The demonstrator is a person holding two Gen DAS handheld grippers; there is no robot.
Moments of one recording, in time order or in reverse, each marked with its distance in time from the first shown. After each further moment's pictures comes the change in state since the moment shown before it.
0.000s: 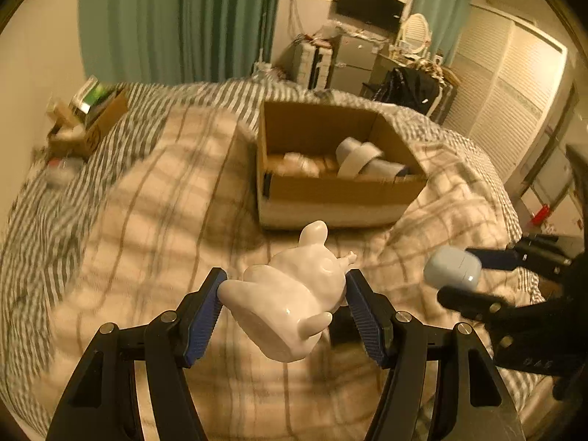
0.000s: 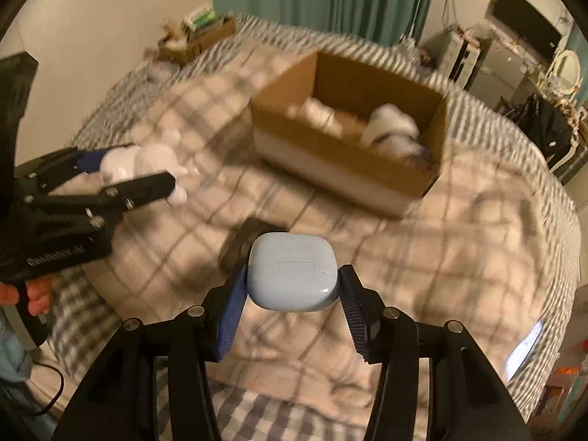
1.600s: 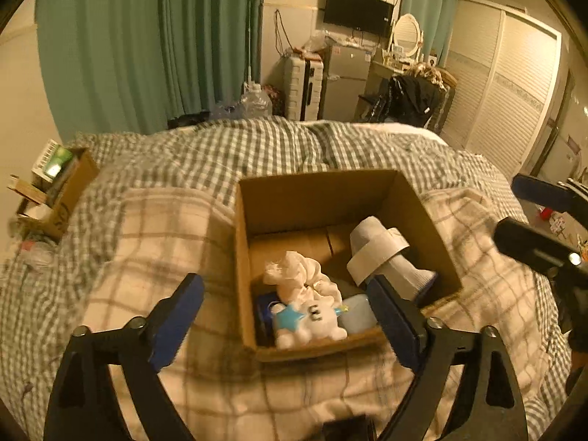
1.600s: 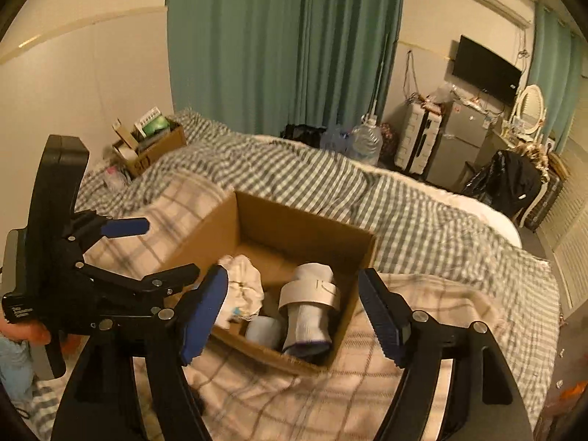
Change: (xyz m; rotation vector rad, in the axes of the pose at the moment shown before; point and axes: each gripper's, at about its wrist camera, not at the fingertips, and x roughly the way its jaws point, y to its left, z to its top) left arm 0.071 -0.009 0.108 0.079 -0.052 0.012; right arm -0.016 -0.073 0.107 0.012 -0.331 -0.081
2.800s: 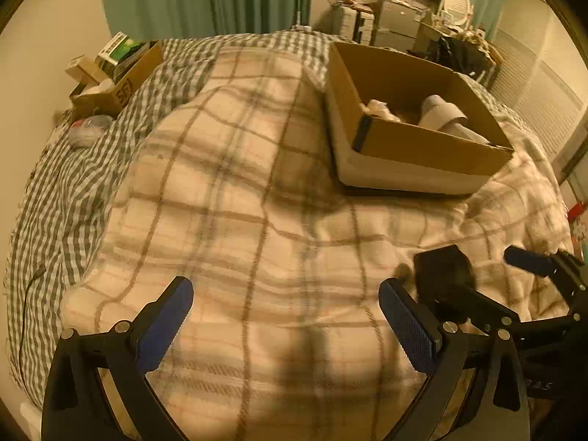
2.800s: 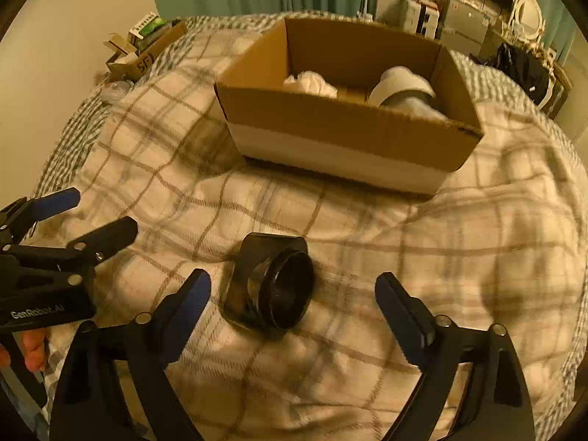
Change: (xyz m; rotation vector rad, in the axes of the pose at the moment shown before) left arm -0.020 0.060 -0.142 -0.107 0.224 0.119; right arm 0.050 0.103 -0.143 0.129 0.391 0.065
